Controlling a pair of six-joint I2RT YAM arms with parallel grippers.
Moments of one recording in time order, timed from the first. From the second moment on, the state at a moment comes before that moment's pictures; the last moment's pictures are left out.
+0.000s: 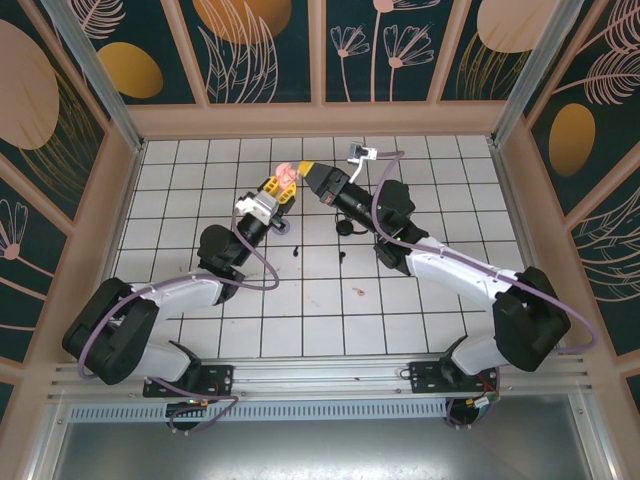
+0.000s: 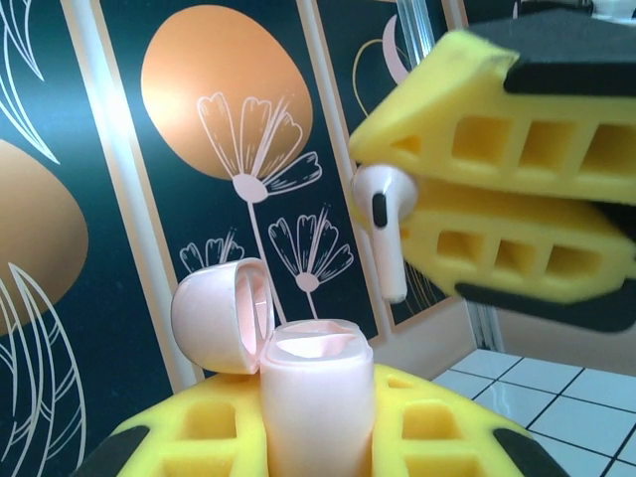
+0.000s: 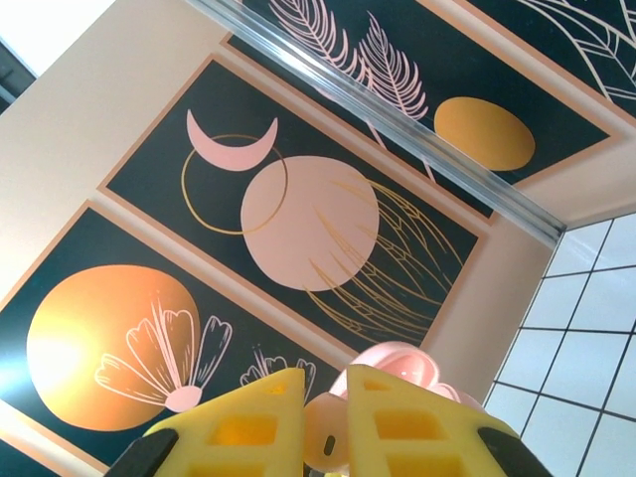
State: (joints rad) left arm -0.59 1.41 0.55 1.25 0.12 0.20; right arm 0.75 1.43 0.95 0.75 -0.24 1.06
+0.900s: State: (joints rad) left arm -0.59 1.41 0.55 1.26 0.13 0.20; right arm 0.76 1.47 0.98 0.80 -0.24 1.07
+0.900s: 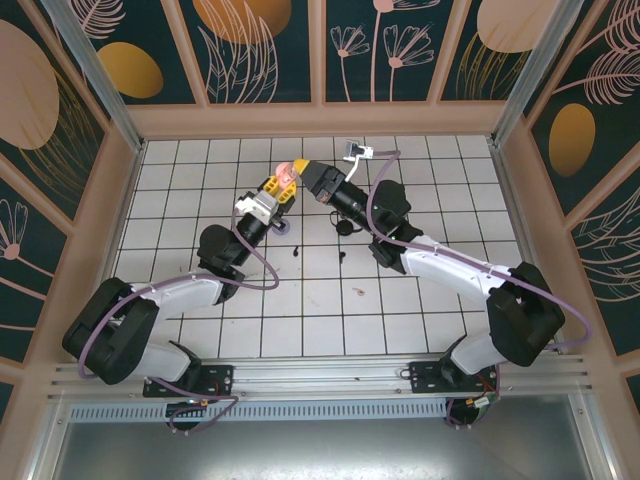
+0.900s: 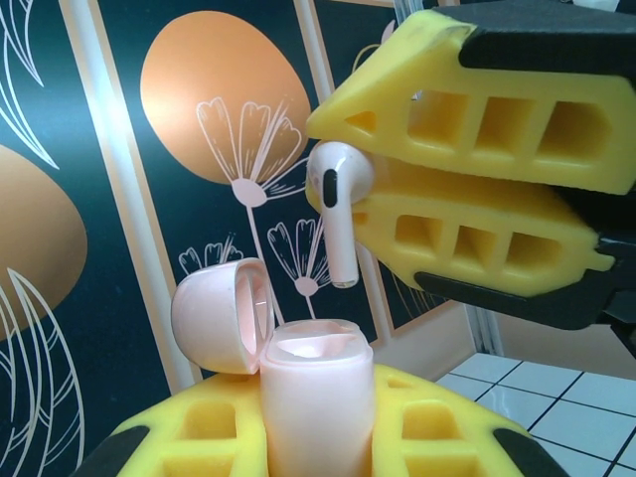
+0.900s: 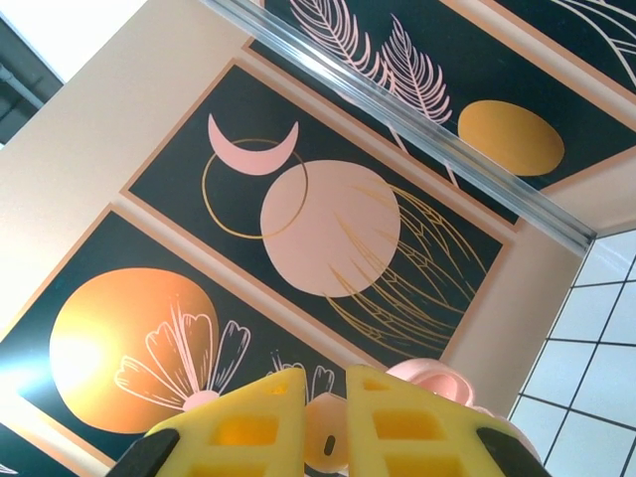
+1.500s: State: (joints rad) left arm -0.59 1.41 0.55 1.25 0.13 0.20; right arm 0.77 1.50 0.98 0.80 -0.24 1.09
